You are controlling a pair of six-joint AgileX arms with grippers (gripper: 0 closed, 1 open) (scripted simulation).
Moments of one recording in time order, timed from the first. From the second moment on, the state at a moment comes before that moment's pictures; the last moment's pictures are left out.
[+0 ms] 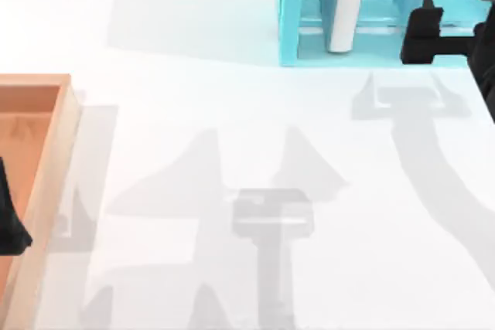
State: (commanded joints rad) left arm 0.00 0.00 0.00 0.00 0.00 0.00; right arm 0.36 1.49 0.67 0.71 0.37 0.06
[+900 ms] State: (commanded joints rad) left arm 0.00 0.00 0.00 0.00 0.00 0.00; right arm 0.52 2.23 1.02 1.09 0.58 0.08
